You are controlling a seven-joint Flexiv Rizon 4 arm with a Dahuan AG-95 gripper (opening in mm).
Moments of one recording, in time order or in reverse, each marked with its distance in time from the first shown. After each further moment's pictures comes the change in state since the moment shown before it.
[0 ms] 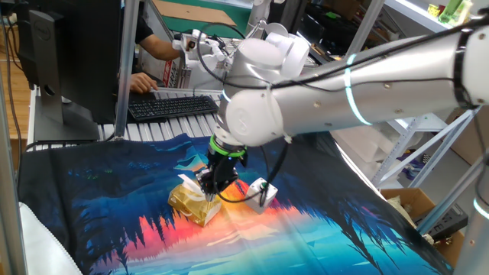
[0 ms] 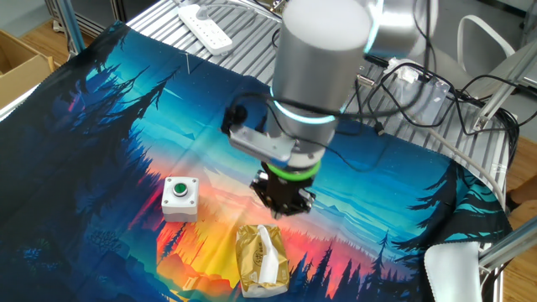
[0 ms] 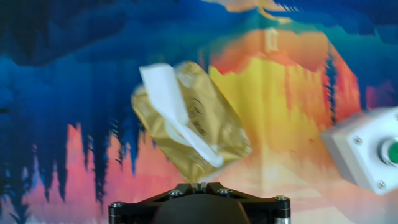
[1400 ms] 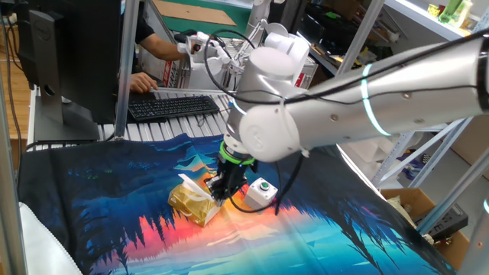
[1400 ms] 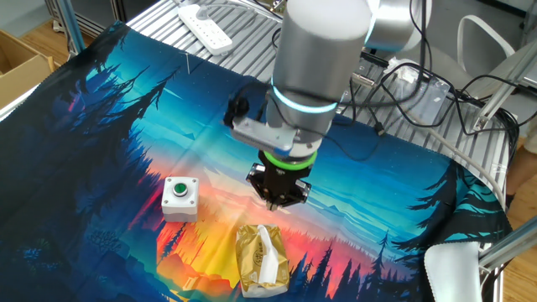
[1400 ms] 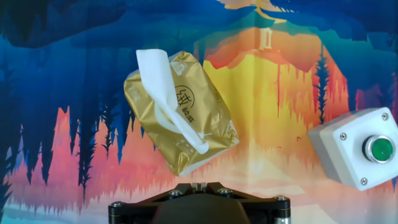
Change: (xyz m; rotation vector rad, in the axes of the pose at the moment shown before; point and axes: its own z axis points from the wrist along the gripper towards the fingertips) arm 0.025 -0.025 0.005 0.039 -0.014 -0.078
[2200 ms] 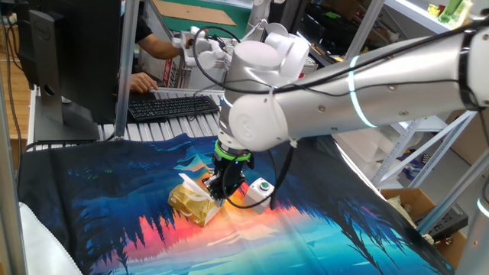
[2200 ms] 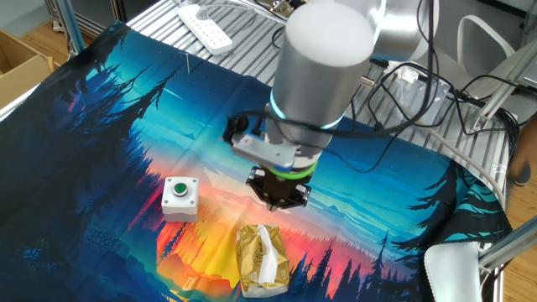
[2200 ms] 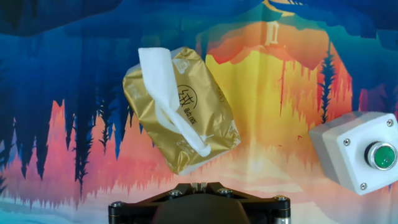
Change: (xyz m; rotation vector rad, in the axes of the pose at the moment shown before) arm 0.003 0.000 -0.002 0.022 0.030 -0.015
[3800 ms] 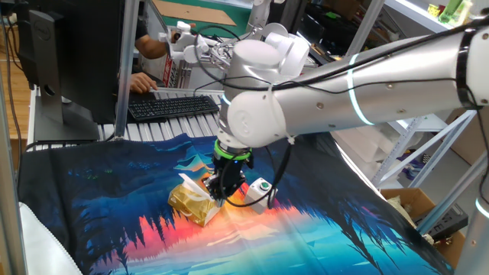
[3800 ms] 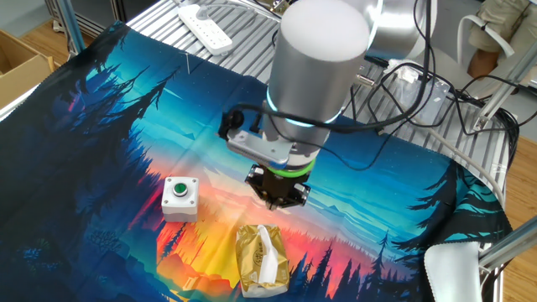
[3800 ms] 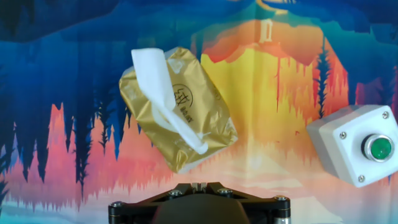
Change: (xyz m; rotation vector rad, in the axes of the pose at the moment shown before) arm 0.000 0.000 0.001 0.012 0.035 0.041
